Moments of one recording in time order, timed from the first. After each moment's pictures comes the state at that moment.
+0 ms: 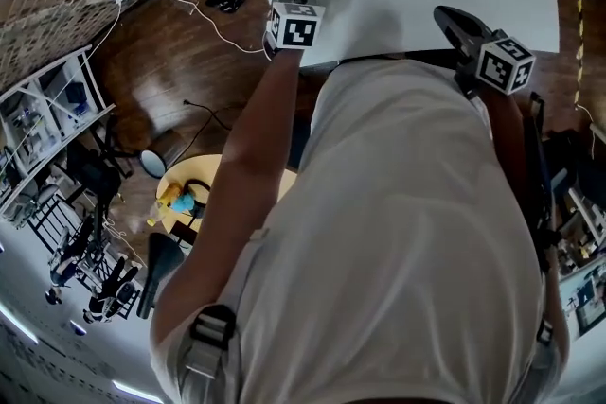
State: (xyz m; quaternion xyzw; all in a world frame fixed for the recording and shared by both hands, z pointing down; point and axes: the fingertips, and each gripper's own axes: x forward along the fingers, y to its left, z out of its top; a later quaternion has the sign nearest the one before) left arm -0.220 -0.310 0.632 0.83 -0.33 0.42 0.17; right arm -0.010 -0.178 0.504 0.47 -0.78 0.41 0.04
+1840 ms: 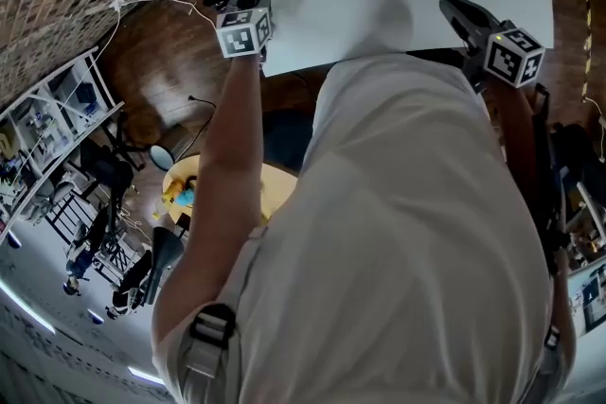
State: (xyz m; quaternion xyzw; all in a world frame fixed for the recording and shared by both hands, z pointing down) left arm -0.234 -0.353 0.614 0.83 -0.36 0.37 0.20; right arm 0.077 -0.182 0.506 0.47 -0.77 0.43 0.03
